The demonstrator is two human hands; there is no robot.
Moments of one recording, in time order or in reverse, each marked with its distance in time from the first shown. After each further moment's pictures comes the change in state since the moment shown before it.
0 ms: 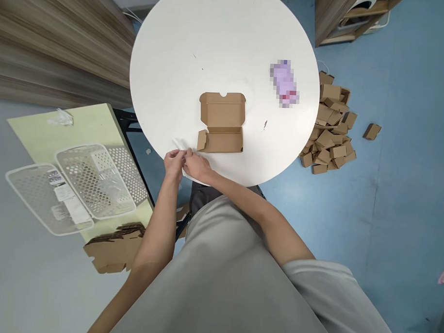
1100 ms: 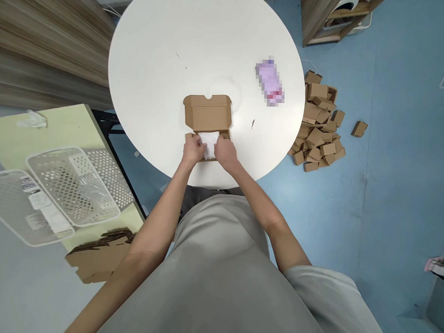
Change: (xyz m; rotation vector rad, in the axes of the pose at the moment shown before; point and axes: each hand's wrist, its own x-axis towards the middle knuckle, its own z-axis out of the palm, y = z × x) left_hand -0.029 0.034 0.112 0.765 -0.416 0.390; right_hand -0.036 0.099 -0.095 -0.058 0.190 0.397
